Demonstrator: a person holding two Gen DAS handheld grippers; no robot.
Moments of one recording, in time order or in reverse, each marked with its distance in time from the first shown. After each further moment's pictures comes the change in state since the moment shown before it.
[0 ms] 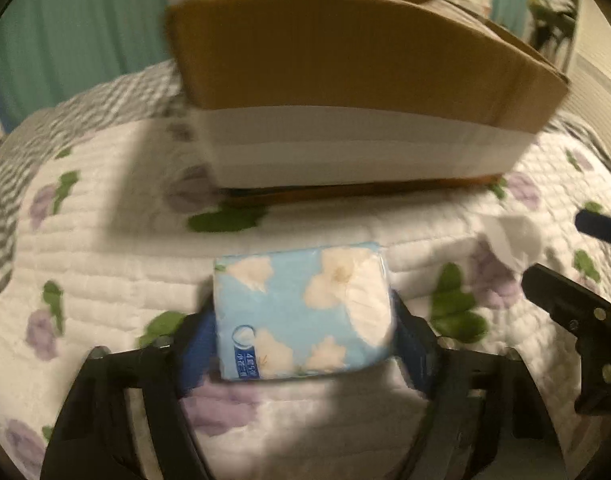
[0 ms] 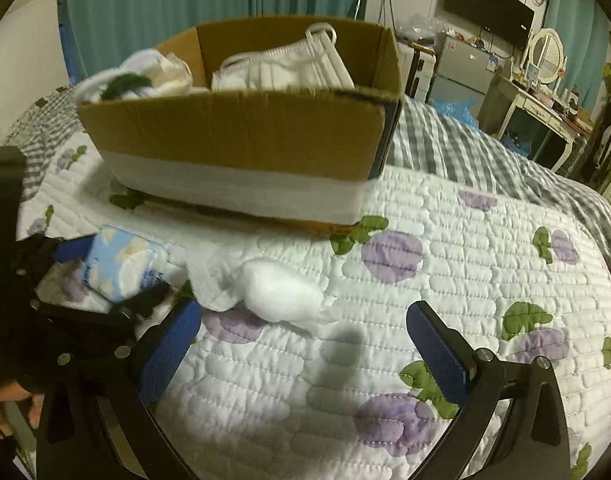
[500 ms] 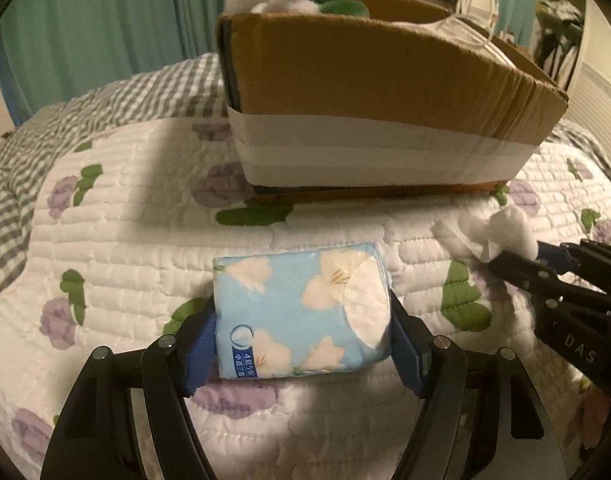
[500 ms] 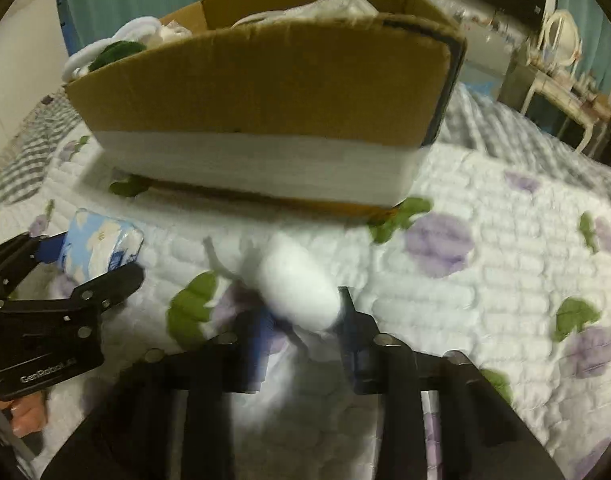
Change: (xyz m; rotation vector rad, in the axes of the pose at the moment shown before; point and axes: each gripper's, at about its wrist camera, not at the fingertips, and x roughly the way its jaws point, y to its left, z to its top) left arm -0.018 0.007 -0.003 -0.016 -0.012 0.014; right arm 0.034 0.004 -0.001 0.017 0.047 0.081
